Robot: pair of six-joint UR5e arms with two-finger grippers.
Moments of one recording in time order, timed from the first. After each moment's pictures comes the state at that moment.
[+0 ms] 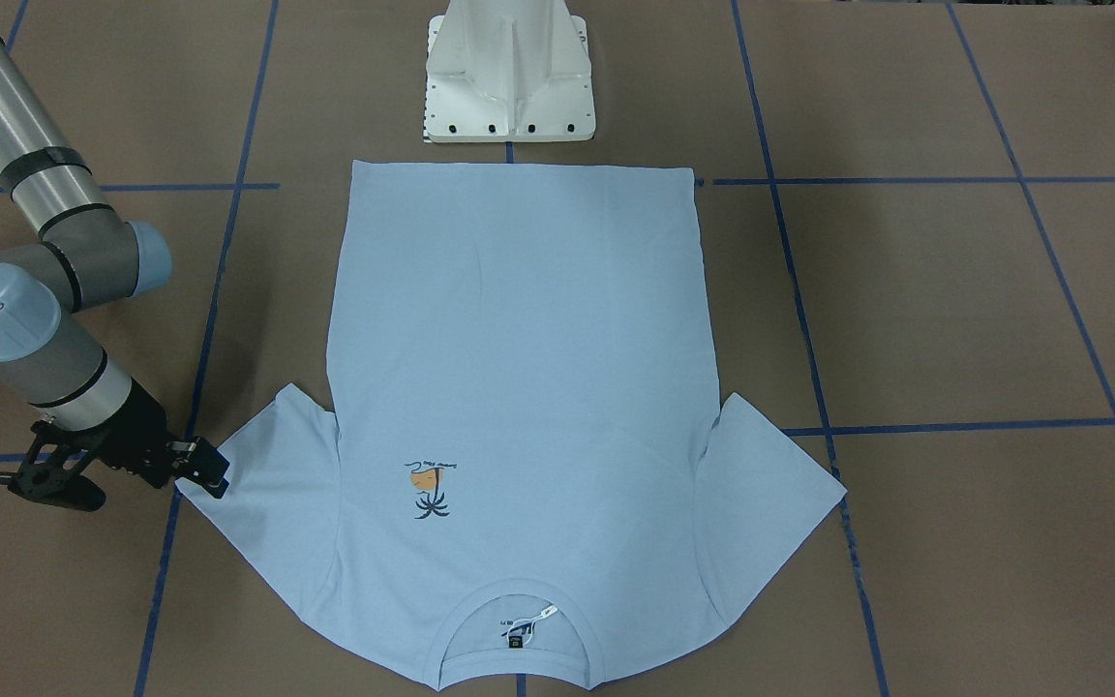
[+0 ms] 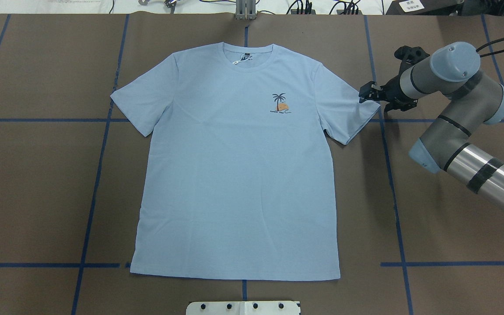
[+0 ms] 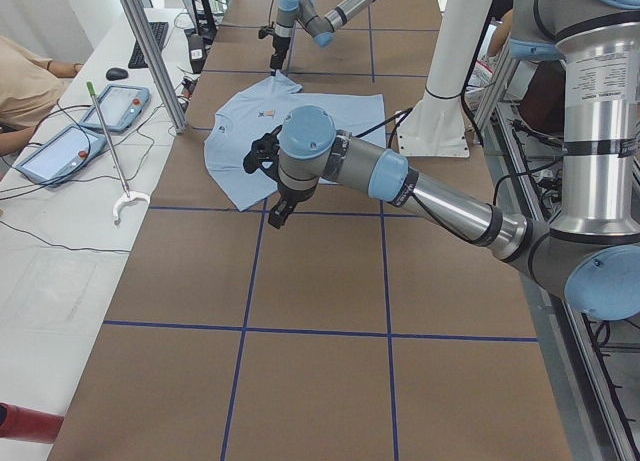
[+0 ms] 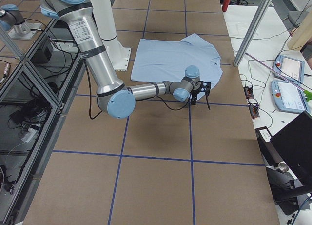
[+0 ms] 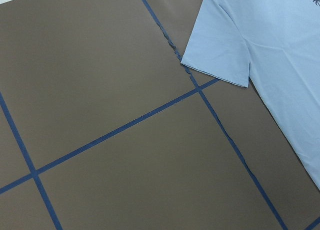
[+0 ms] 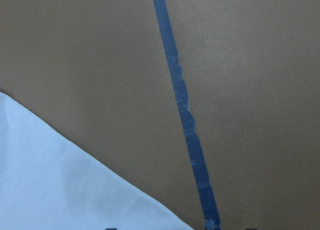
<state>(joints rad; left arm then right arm) -1.60 -1.49 -2.07 -1.50 -2.63 0.25 0.90 -1.14 1.24 -0.82 2.02 1.26</state>
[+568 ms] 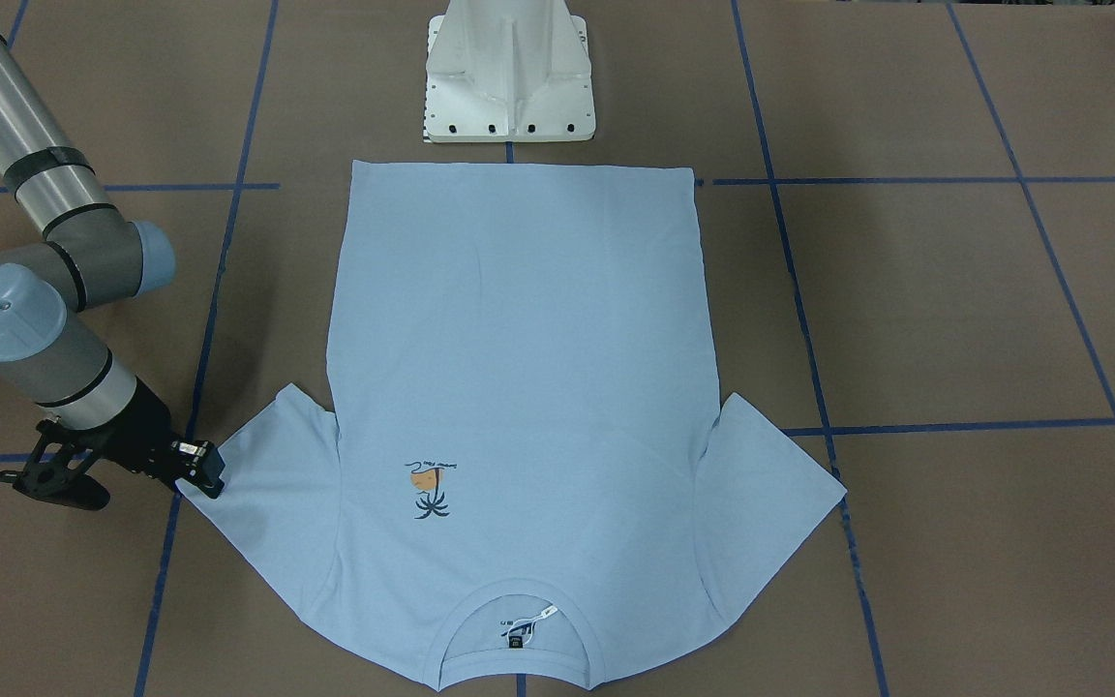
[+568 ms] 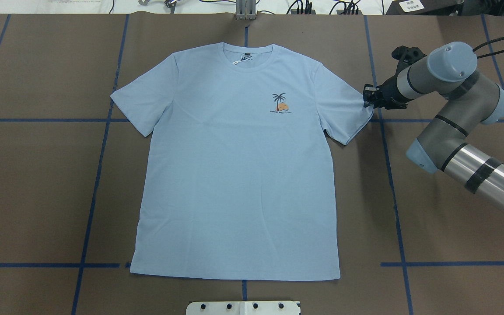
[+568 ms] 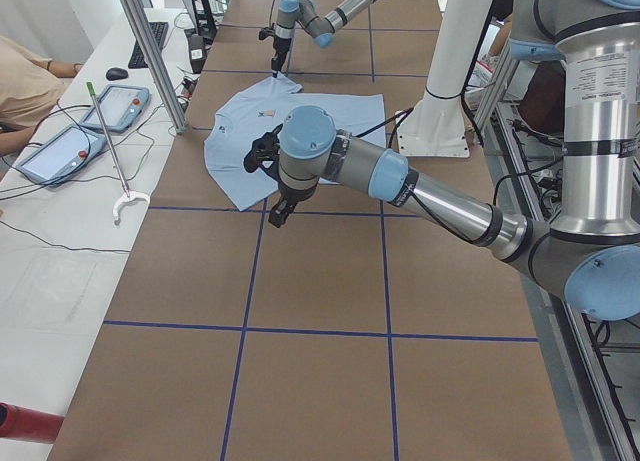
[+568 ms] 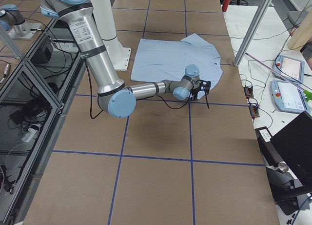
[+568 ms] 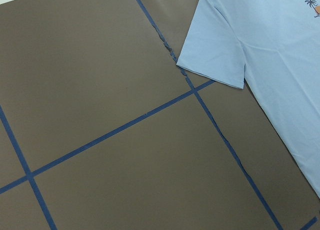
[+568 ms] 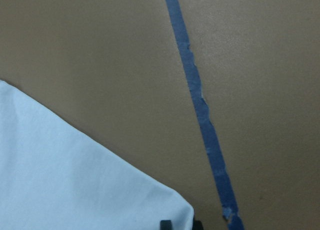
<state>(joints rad) -1.60 -1.49 -2.07 -1.50 -2.64 0.25 0.89 -1.12 1.25 -0.82 2.03 1.31</state>
